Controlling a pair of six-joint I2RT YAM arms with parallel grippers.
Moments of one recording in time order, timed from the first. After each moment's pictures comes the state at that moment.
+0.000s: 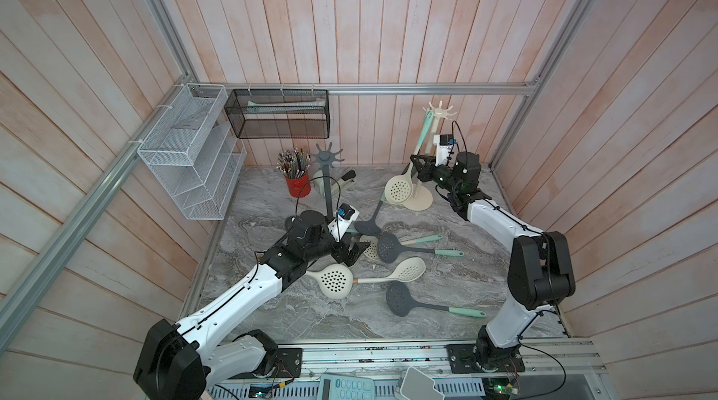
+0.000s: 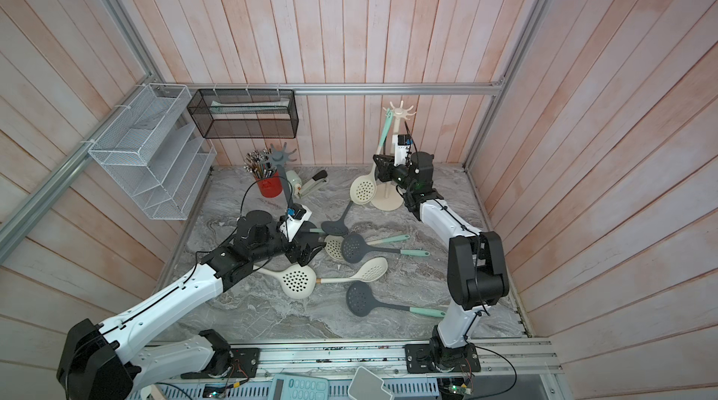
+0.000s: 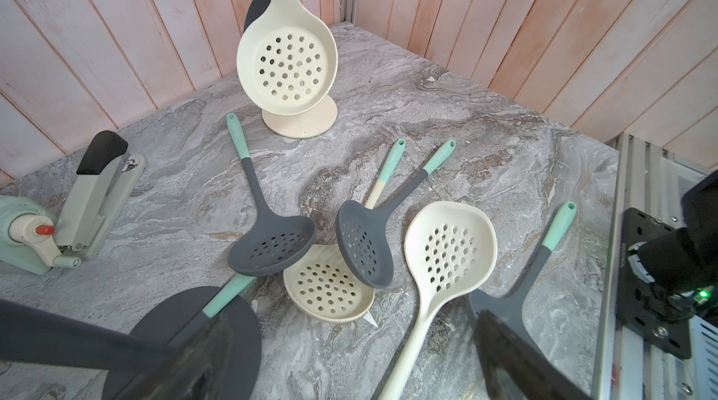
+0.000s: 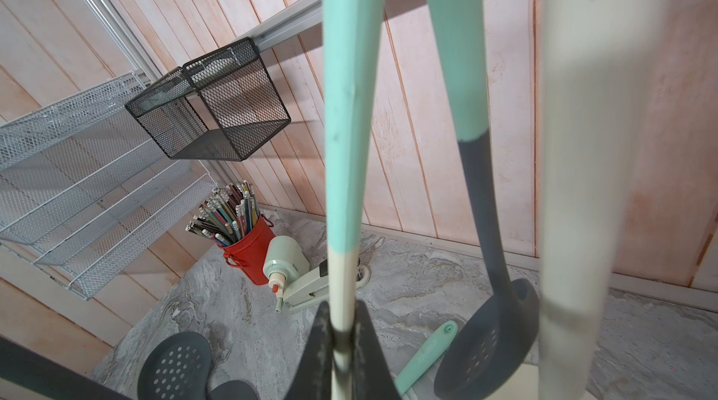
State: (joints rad) left arm -0.60 1.15 0.82 -0.13 0.32 0.09; right arm 0.21 1.75 1.26 0.40 -0.47 0.36
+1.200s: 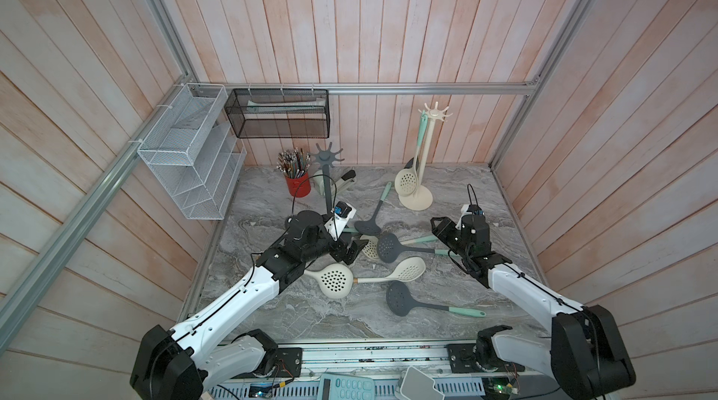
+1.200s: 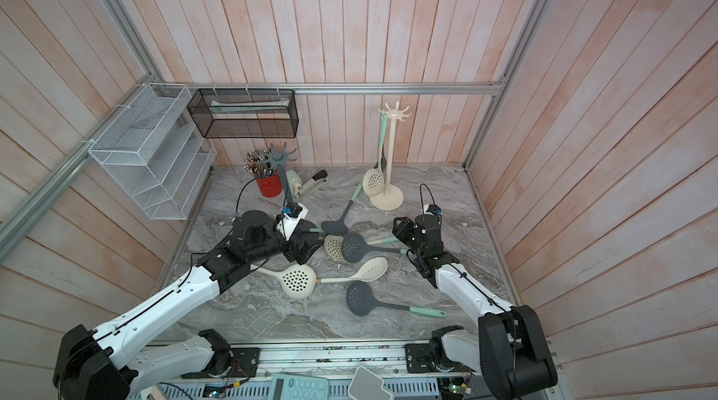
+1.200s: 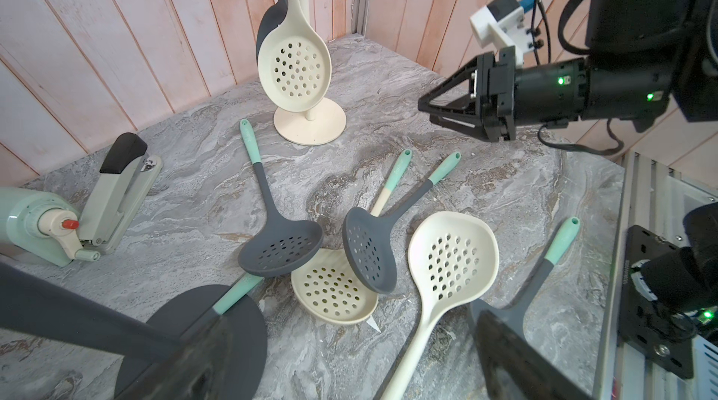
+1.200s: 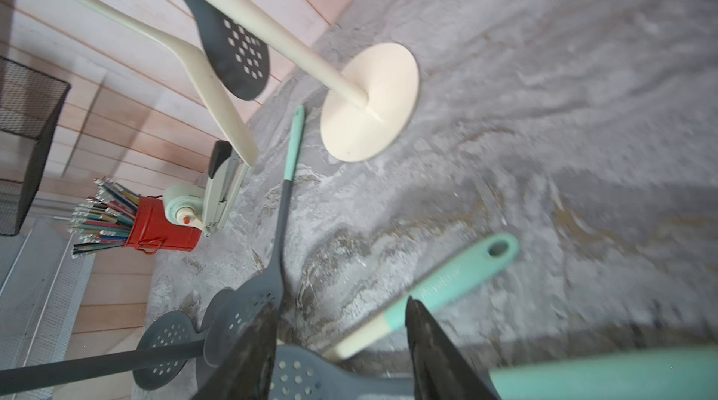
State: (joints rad) left arm -0.60 1.11 0.82 -0.14 0.29 0.06; right arm 0.26 1.16 0.52 0.13 -0.02 0.92
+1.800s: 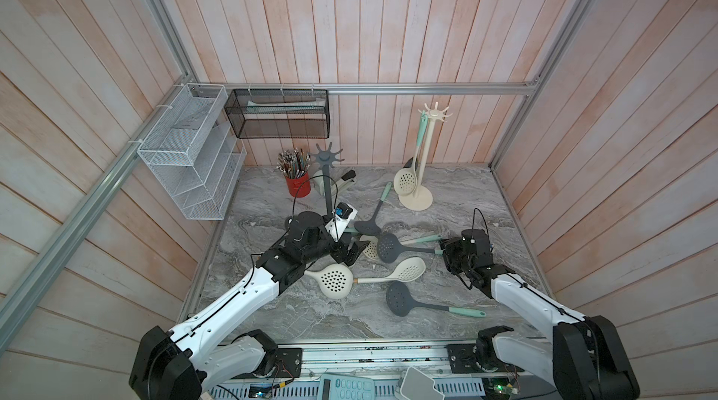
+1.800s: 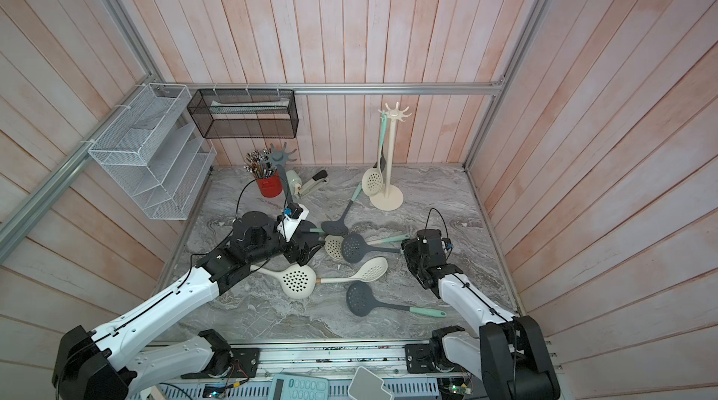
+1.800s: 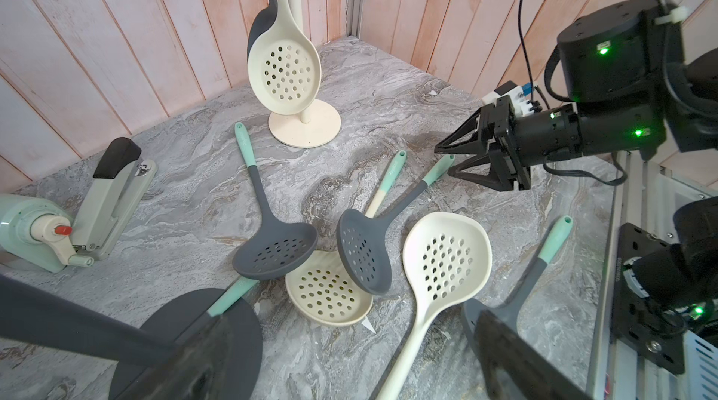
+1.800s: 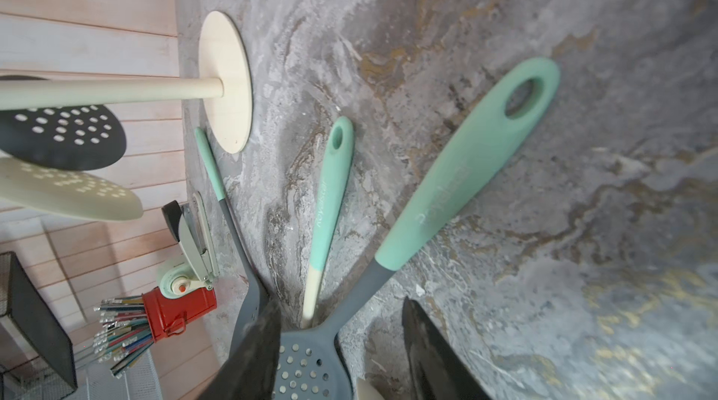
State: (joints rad) left arm -0.62 1.11 0.82 -0.14 0.29 0.06; right arm 0.22 1.16 0.44 -0.03 -0.05 1.43
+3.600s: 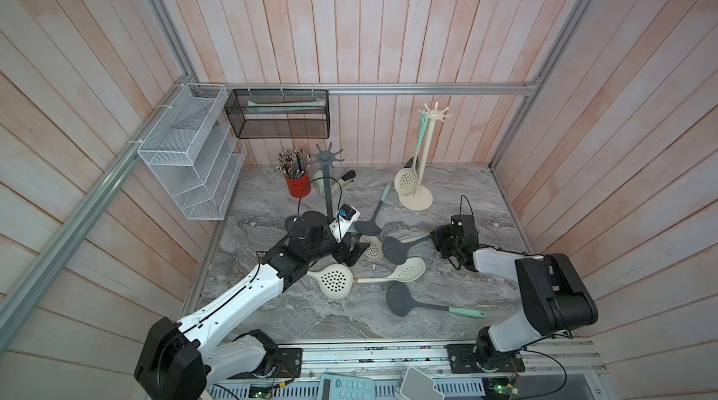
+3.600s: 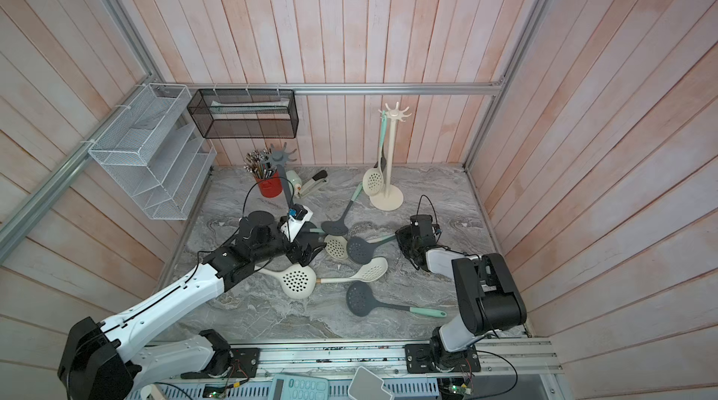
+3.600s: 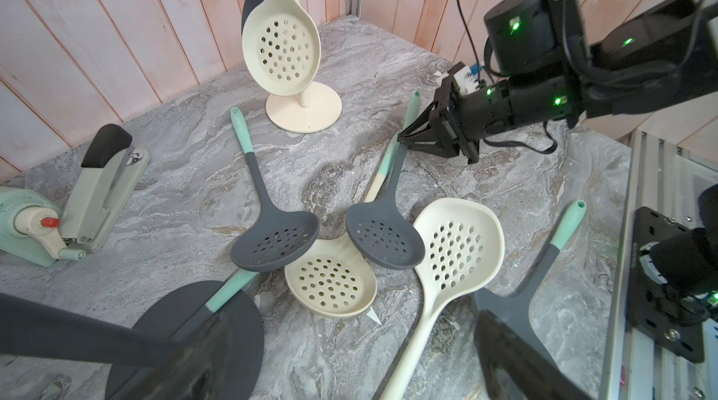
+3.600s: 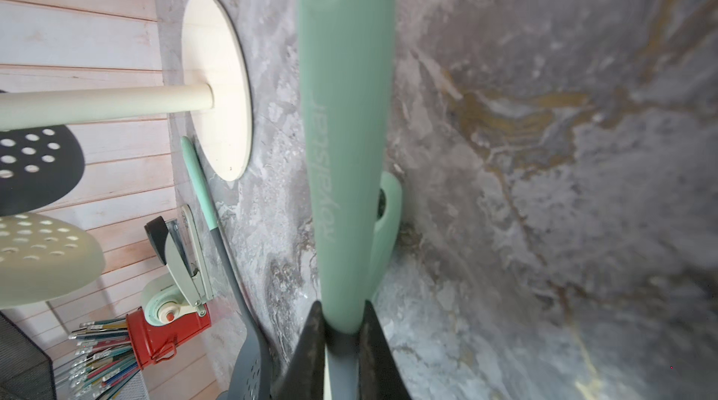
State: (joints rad) left arm -0.62 1.18 0.82 -0.14 0.29 0.08; right arm 0.21 1.53 0.62 0.18 -0.08 1.31
